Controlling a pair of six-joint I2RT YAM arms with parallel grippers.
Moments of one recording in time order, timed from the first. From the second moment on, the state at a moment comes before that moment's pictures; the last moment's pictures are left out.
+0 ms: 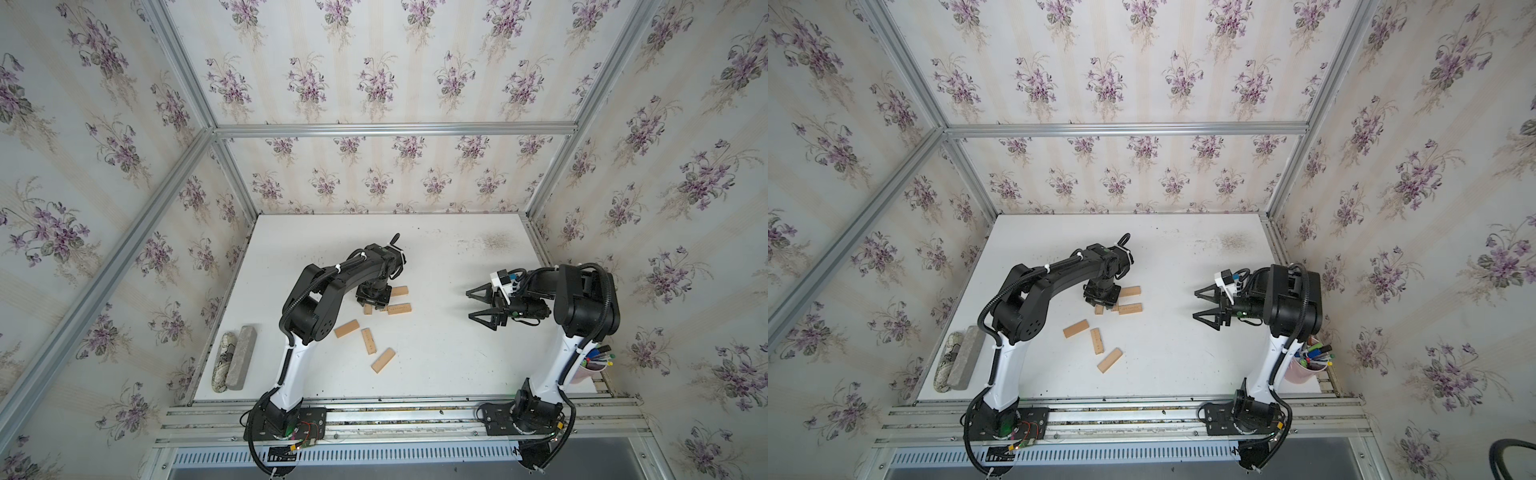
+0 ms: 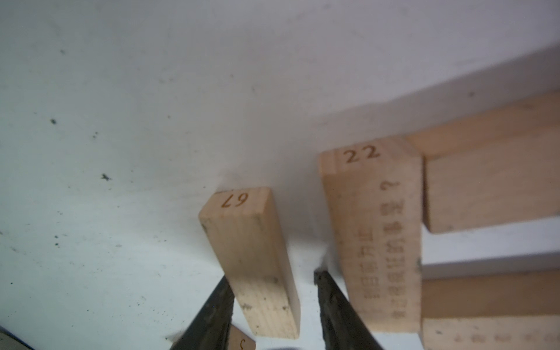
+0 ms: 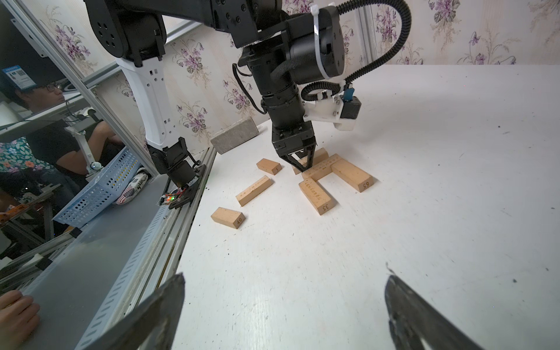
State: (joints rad) left arm -0.60 2.20 1.67 -1.14 -0.15 -0.41; right arm -0.22 1.99 1.00 -1.43 -1.43 -2.03
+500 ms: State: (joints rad) left arm -0.57 2.21 1.70 -1.16 -0.24 -0.43; right arm -0.22 1.99 1.00 -1.43 -1.43 -2.03
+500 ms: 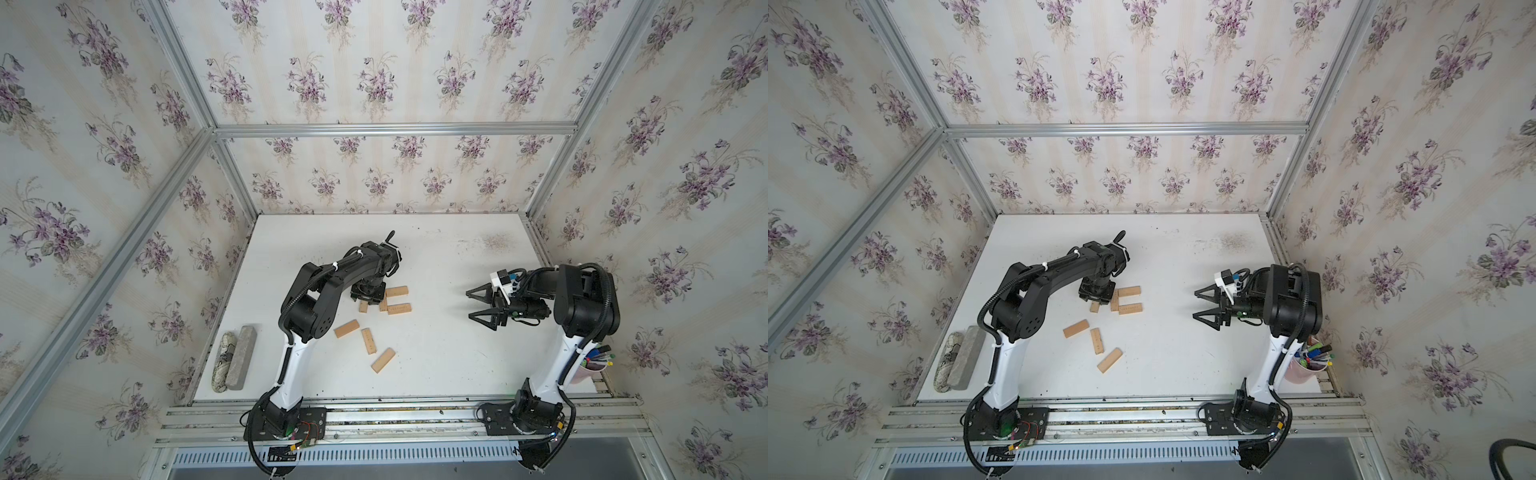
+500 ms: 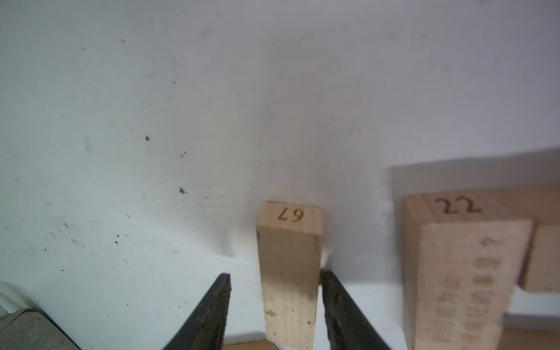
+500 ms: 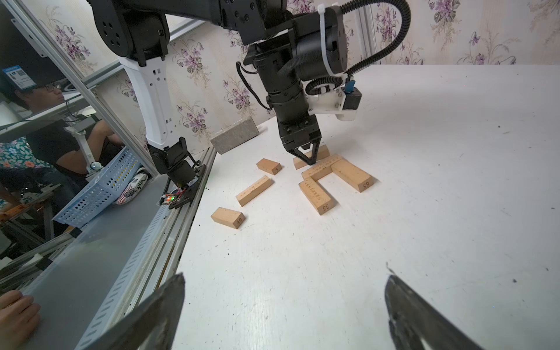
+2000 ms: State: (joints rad) left arm -0.89 2.01 1.50 -1.10 -0.26 -1.02; right arm -0.22 1.99 1.00 -1.43 -1.43 -2.03
